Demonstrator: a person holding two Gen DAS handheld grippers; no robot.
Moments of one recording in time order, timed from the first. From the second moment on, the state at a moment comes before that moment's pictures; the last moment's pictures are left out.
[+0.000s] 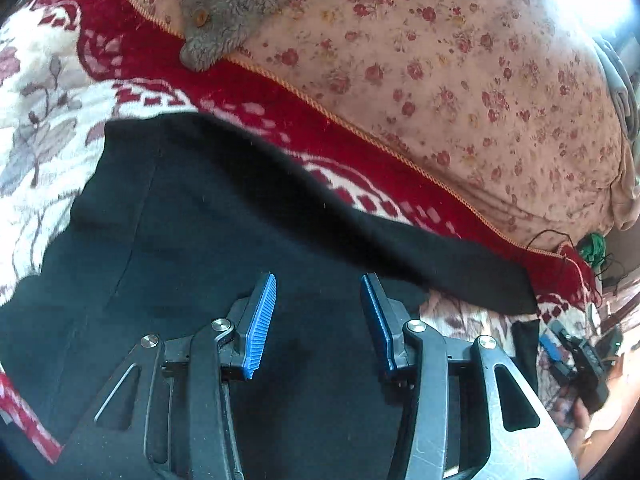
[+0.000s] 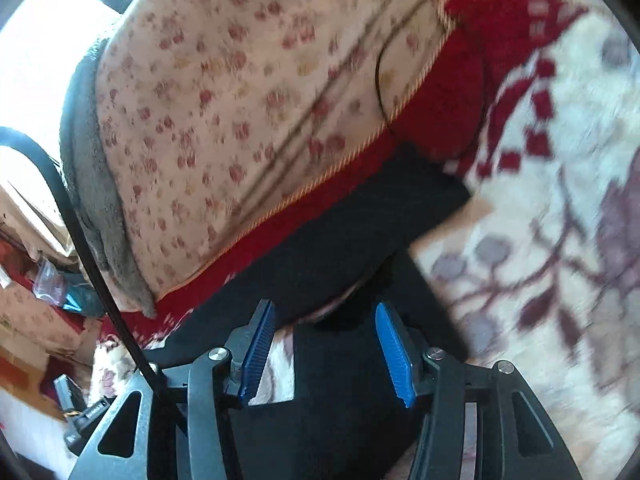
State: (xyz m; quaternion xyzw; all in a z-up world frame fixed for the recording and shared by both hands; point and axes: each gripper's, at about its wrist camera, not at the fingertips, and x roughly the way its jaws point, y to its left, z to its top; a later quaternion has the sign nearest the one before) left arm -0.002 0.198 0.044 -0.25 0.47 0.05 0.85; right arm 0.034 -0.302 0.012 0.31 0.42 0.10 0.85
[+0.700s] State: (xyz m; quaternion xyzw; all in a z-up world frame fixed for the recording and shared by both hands) left arm -0.024 0.179 0.046 -0.21 0.46 0.04 0.86; right arm -0.029 -0.297 0.017 0.19 0.46 0.05 0.86
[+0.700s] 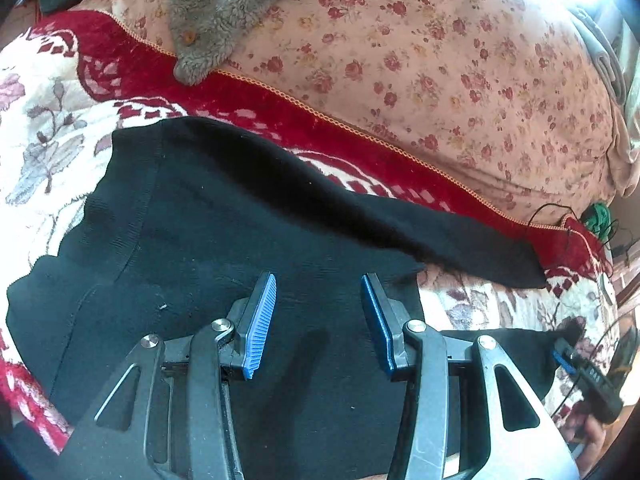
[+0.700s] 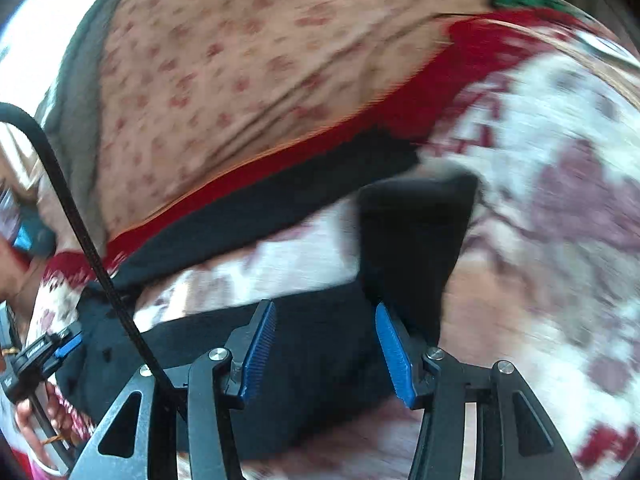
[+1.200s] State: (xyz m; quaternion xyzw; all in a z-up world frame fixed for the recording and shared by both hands) left arm -0.001 0.179 0.049 -0.24 0.46 0.03 0.85; right arm 0.001 -0.331 0.040 0.29 0.42 0.06 0.85
